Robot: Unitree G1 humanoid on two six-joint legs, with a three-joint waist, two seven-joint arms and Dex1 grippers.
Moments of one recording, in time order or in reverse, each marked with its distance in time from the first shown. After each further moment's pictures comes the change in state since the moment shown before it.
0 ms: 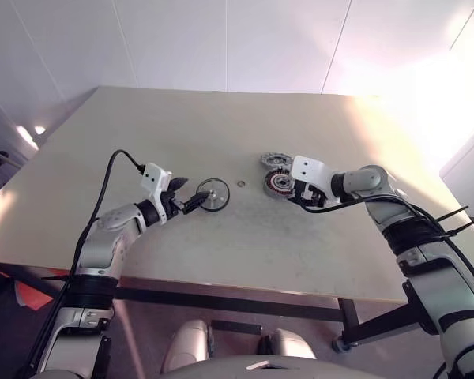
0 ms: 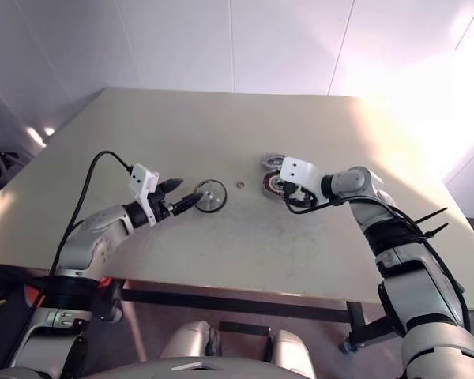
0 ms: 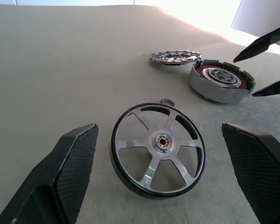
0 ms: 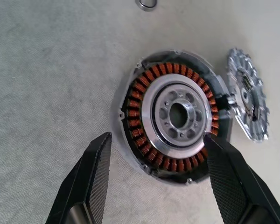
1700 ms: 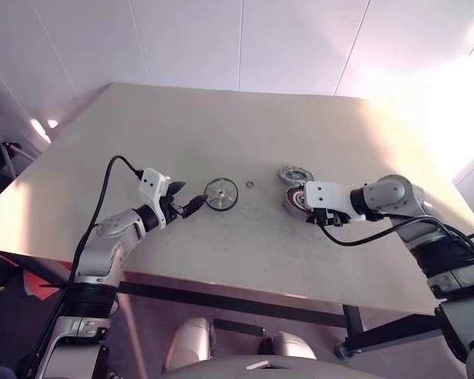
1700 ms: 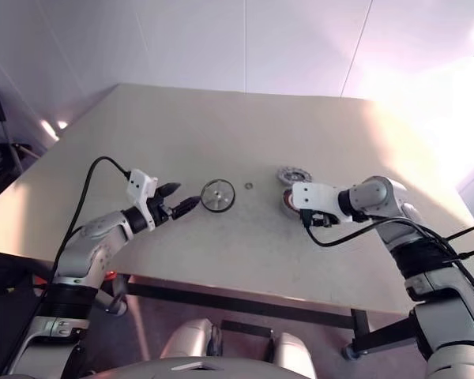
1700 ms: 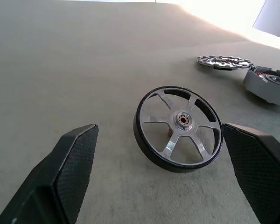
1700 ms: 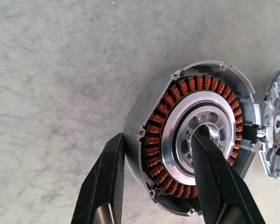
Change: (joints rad) left arm 0.041 -0.001 -0.005 -0.034 -0.002 -0.001 0.034; right arm 0.279 -0.191 -0.077 -0.436 -0.001 0.101 0.222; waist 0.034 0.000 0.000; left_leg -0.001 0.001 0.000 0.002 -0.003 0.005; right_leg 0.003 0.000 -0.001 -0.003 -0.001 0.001
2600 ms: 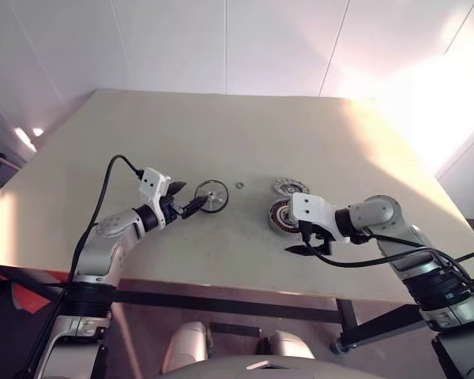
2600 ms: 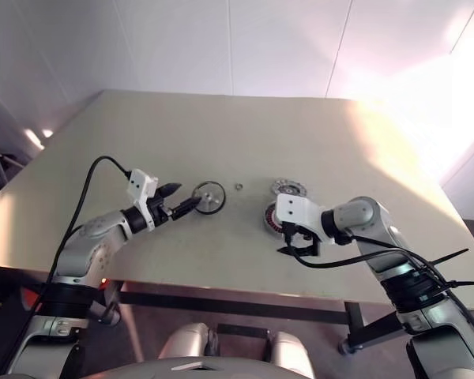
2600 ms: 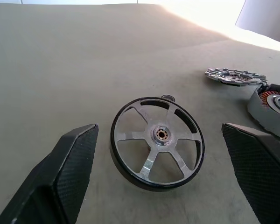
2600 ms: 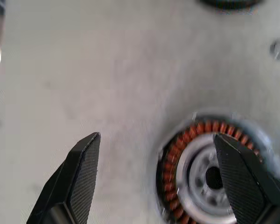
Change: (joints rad) left arm -0.012 0.008 -0.004 0.002 0.000 0.002 -0.012; right arm 0.054 0.141 -0.009 -0.348 0.189 0.358 0.004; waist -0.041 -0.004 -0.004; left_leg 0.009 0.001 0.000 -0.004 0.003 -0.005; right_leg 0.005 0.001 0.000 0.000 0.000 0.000
